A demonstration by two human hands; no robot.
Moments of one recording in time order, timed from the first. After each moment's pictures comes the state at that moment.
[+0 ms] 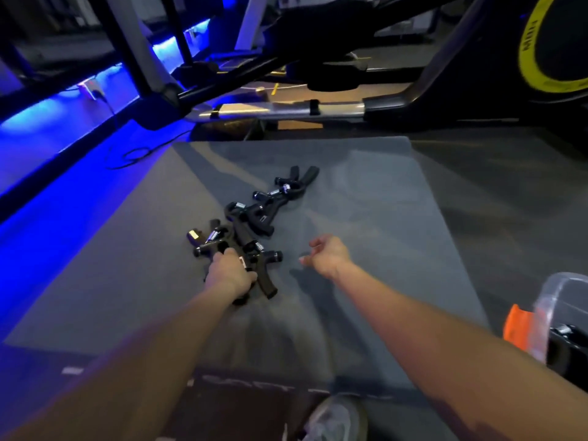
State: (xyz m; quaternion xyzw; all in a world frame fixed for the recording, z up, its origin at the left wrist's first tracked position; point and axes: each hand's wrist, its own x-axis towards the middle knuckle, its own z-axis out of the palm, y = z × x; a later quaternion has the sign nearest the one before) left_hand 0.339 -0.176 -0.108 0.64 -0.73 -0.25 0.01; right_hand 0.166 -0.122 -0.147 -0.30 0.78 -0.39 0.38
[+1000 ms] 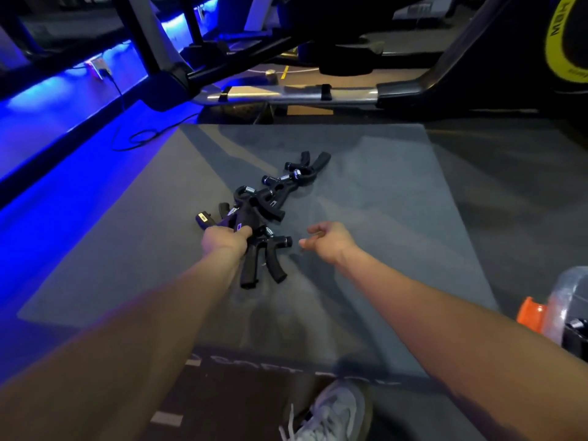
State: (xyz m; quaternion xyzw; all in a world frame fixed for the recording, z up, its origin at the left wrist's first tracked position) left_hand 0.344 -0.199 -0.103 0.71 -0.52 -0.40 0.25; right_hand 0.189 -0.122 -0.132 -0.32 0.75 -0.41 0.41
